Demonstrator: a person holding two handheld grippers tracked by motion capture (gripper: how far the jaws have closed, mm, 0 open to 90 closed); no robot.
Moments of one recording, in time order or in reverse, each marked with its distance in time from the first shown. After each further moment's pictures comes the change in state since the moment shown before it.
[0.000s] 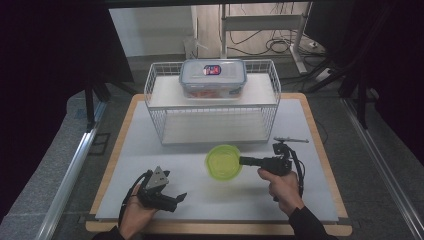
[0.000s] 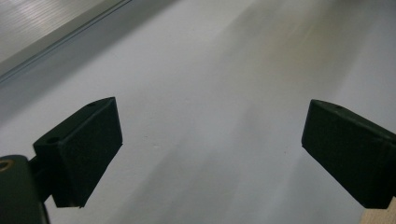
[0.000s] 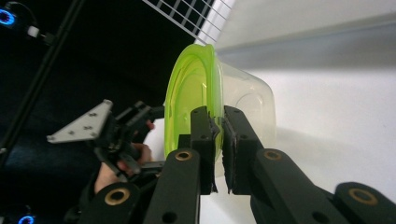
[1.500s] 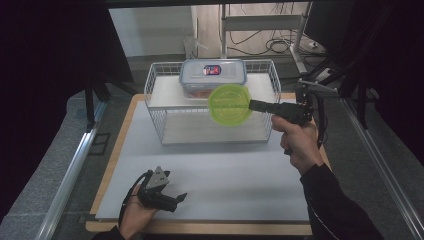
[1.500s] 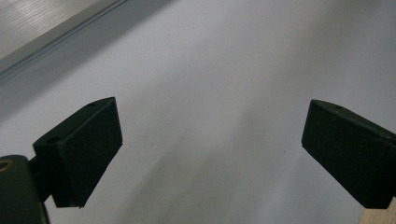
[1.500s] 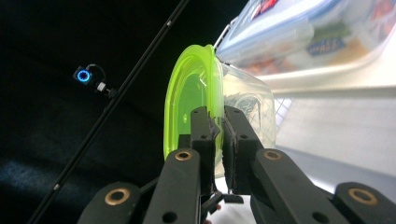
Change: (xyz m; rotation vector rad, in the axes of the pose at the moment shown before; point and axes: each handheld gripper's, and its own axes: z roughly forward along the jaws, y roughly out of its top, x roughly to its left) left arm 0.001 0.000 0.001 0.001 -0.006 -0.002; right arm 0.093 0.113 -0.051 -0.177 0.116 -0.061
